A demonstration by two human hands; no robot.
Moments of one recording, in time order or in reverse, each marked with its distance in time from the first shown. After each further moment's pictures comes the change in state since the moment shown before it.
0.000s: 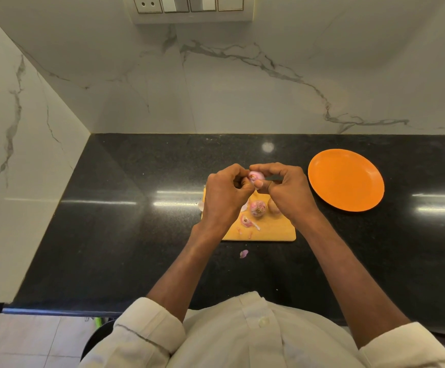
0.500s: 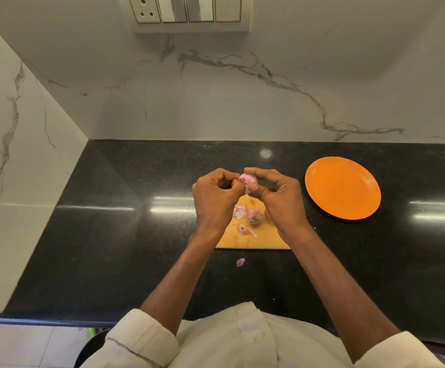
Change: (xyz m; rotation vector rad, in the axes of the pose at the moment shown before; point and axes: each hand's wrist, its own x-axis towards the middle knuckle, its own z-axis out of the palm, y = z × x) left_hand 0.001 0.002 -0.002 -0.286 0.143 -0.170; right_hand -0.004 0.002 0.015 0.173 0.096 -0.016
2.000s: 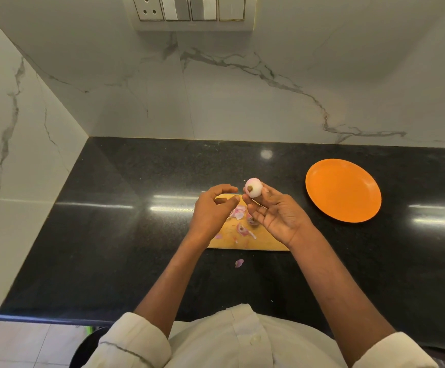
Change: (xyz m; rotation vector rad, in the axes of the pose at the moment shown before) left_hand -0.003 -0.035 -0.013 0.050 -0.239 -0.294; right_hand 0.003 0.013 -0.008 0.774 -0.033 0.685
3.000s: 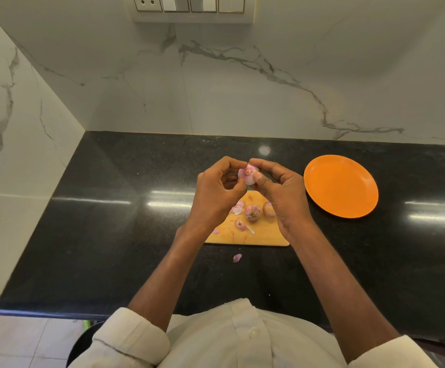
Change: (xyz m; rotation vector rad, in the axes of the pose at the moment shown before) left_hand -0.012 0.048 0.000 0.034 0.034 0.436; right_hand -0.019 -0.007 0.020 -0.554 0.020 -0.573
